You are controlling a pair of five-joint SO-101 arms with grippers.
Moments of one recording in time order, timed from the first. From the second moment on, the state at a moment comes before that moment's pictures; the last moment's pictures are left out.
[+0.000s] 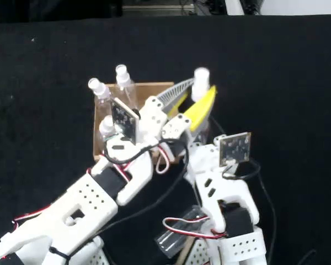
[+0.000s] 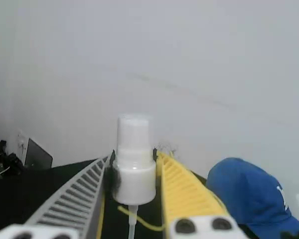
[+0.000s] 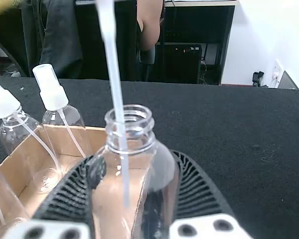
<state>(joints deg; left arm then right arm) 38.5 -45.3 58.2 -17.7 12.2 -12.2 -103.0 91.6 32.9 -2.9</state>
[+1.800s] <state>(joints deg) -21.4 -104.0 96.0 8.0 12.2 -25.5 -34.8 69.7 -24.2 -3.1</state>
